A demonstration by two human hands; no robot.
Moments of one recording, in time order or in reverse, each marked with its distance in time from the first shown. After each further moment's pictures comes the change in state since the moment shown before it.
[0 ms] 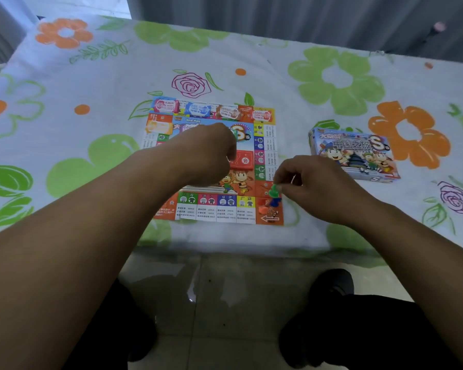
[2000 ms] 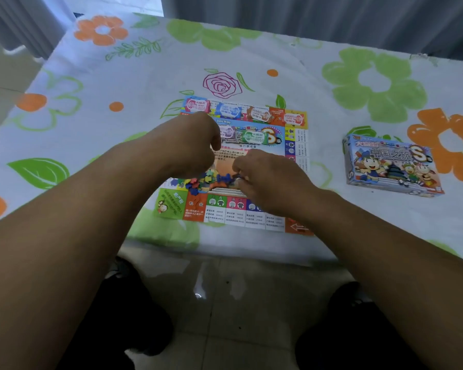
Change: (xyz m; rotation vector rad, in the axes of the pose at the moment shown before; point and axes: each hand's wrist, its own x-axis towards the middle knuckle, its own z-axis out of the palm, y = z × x) left_hand -0.018 -0.052 -0.030 0.017 0.061 -0.160; right_hand 0.067 -0.073 0.059 -0.273 -0.012 -0.229
